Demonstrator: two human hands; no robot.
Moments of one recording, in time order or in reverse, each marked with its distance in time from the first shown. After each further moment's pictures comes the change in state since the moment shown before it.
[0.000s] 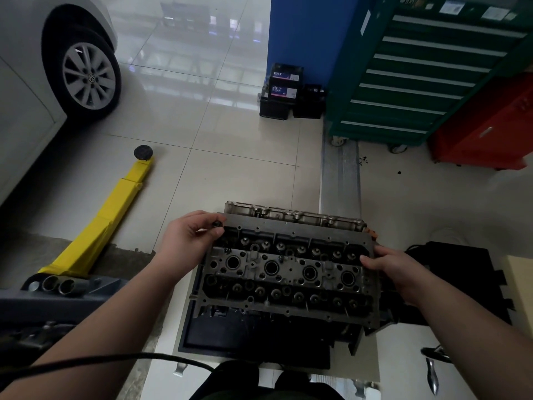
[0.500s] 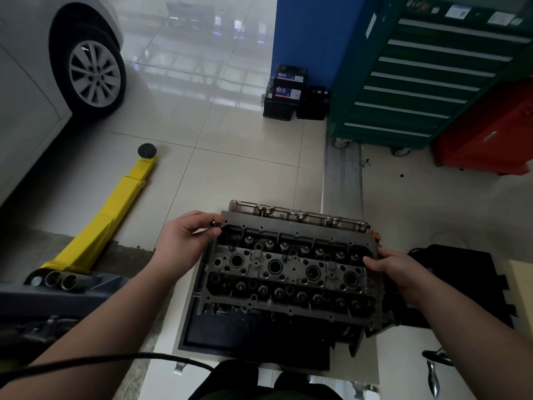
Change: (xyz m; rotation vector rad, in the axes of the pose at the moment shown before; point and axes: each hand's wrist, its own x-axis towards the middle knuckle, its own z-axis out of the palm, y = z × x) left_hand -0.007 -0.011 -0.008 -0.053 0.042 -0.015; right_hand 0.008 0.007 -0.001 -0.012 0.004 0.014
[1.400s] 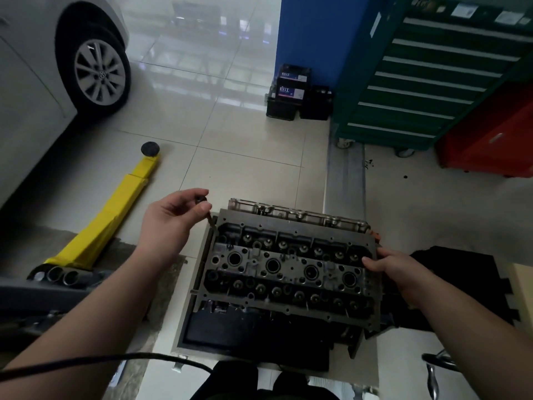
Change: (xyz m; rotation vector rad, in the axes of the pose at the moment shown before) left_hand 0.006 0.034 -0.010 -0.303 0.168 -0.133; right_hand 0.004 -0.003 -0.002 -0.016 -0.027 -0.018
